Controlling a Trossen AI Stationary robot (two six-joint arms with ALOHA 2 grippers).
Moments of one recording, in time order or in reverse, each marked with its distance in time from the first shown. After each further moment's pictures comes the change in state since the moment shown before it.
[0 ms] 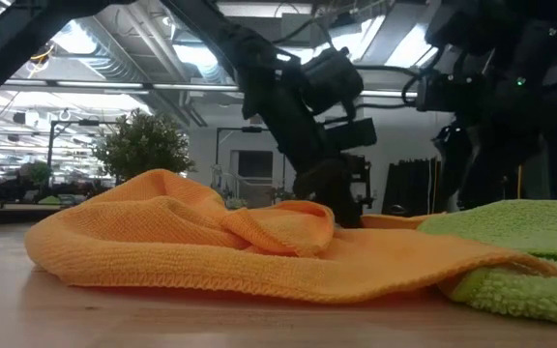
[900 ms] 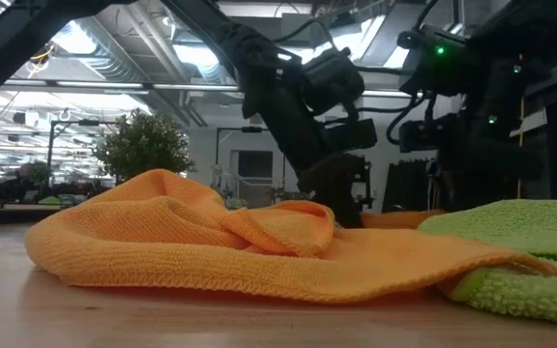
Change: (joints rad) left arm -0.002 0.012 -0.001 -0.040 0.018 -0.136; right arm -0.105 0.224 0.004 0.060 -0.011 0.059
